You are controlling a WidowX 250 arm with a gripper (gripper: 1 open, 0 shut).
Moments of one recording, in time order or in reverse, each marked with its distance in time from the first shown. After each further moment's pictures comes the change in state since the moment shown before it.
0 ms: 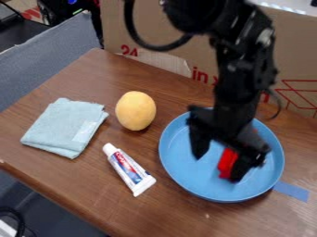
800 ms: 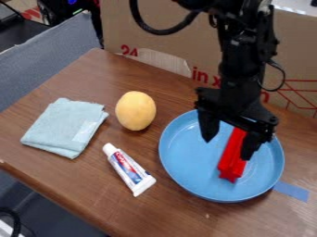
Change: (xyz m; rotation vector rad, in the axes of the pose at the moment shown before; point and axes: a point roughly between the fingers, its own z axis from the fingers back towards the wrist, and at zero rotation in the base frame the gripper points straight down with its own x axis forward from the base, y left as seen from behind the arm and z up) arm 0.013 0.006 0.001 -0.056 0.017 0.029
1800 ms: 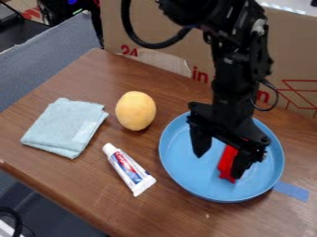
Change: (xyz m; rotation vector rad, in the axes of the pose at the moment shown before) arm -0.022 0.000 -0.009 0.011 0.037 -0.026
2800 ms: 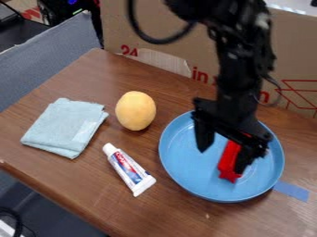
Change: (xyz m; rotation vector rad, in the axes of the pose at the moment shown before) arm 0.012 -0.006 -0.010 0.016 0.018 -0.048
